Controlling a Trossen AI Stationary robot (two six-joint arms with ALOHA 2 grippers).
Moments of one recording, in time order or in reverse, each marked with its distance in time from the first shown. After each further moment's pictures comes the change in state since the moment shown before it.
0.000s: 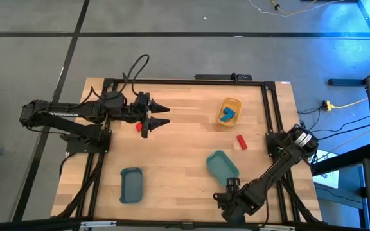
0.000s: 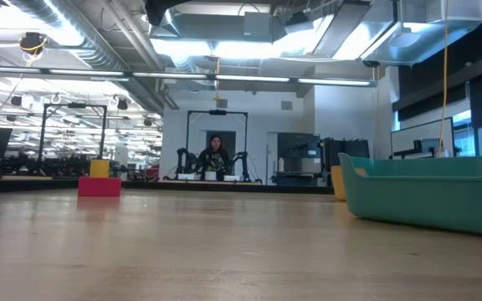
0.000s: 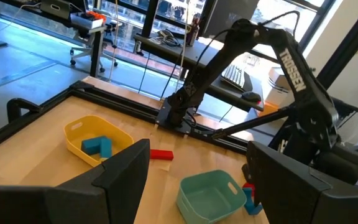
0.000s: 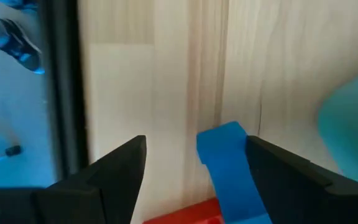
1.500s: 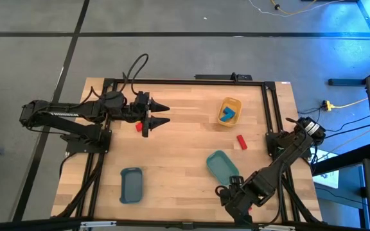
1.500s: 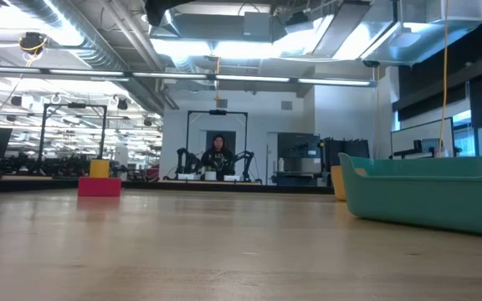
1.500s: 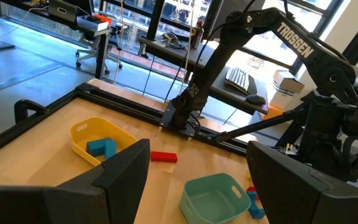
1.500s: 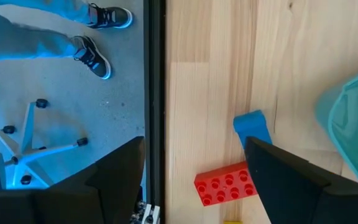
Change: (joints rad) left arm 0.001 0.000 0.000 0.004 -0.022 0.000; right arm -0.041 -0.165 0.131 -0.120 -0.150 -0.003
